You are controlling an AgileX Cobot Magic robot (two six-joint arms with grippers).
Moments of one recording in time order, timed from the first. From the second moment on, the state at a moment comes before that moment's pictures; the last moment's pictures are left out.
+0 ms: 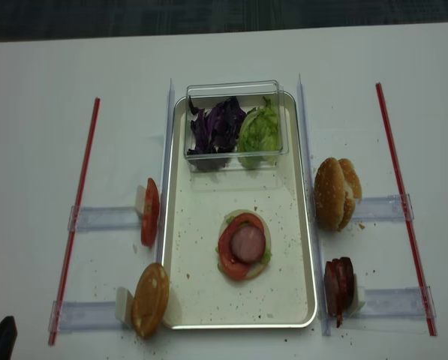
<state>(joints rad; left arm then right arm) 0.04 -0.01 -0.49 0.05 1.19 -0.05 0.03 -0.02 -0.48 0.05 1.13 -0.02</state>
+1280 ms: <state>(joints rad) 0.04 -0.01 -0.49 0.05 1.19 -0.05 0.03 -0.02 -0.48 0.05 1.13 -0.02</state>
